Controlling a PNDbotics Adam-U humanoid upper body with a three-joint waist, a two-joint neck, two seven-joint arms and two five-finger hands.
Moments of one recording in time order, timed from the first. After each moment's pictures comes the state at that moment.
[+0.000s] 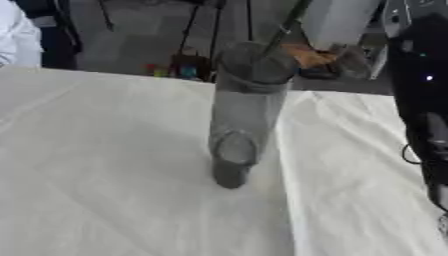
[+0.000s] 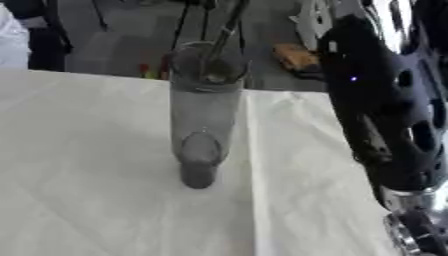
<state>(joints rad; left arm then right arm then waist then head) -0.48 0.21 -0.01 -1.98 -0.08 -0.38 0.30 -1.27 -0.66 0.07 -1.69 -0.70 -0.04 -0.66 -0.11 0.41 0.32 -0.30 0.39</state>
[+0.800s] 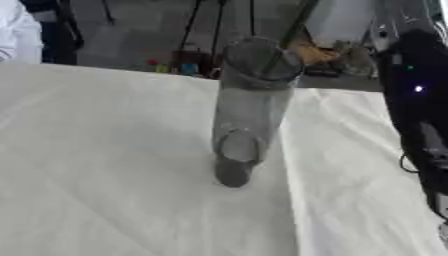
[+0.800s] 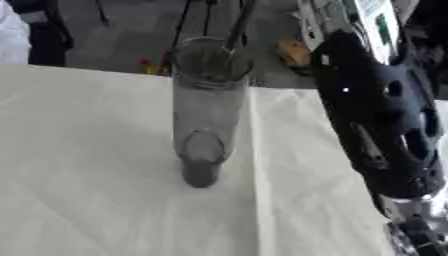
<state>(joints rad) -0.48 0.21 -0.01 -1.98 -0.08 -0.38 0.30 -1.25 -0.64 0.10 -1.67 -0.71 0.03 -0.69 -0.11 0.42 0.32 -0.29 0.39</state>
